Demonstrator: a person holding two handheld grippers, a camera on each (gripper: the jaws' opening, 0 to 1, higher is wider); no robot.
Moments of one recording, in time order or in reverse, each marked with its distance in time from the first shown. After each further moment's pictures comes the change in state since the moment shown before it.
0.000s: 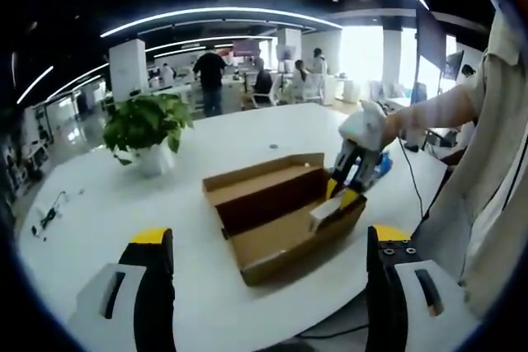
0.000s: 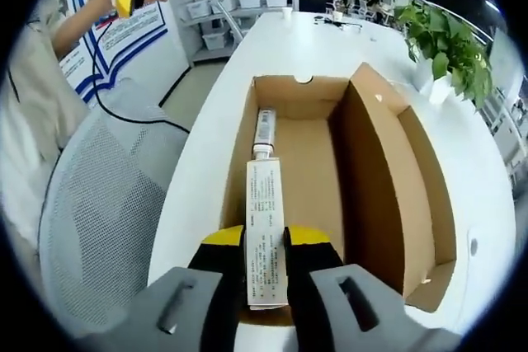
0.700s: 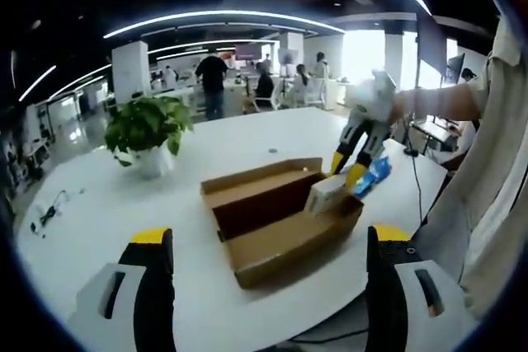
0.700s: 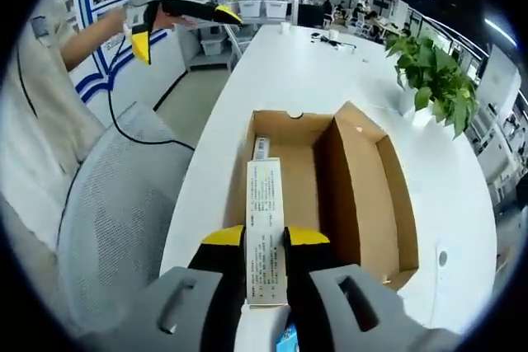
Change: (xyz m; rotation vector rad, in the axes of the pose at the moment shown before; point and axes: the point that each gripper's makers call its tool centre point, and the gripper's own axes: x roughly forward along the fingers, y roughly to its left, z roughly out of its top) left arm -0.001 -0.008 0.005 -0.015 -0.033 0.002; right arm -0.061 0.003 0.035 -0.056 -0.029 -0.055
